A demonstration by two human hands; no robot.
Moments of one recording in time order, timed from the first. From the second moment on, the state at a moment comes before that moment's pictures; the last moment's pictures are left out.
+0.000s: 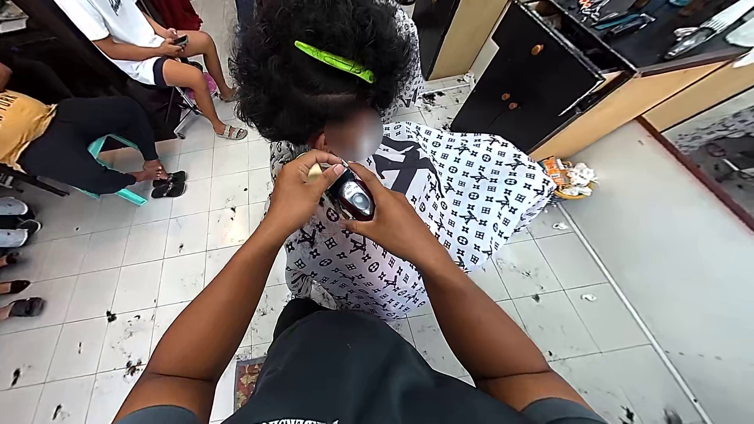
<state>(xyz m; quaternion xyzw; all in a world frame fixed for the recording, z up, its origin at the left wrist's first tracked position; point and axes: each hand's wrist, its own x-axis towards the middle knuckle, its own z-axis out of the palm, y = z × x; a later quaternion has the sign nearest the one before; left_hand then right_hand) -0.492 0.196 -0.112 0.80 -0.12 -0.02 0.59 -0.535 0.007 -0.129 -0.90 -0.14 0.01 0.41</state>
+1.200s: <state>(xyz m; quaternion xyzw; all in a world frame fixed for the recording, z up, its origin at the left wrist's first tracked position) -0.434 0.204 -0.151 0.88 -0.12 0.28 0.37 -0.447 0.011 -0.153 -0.83 -0.10 -0.07 0.54</state>
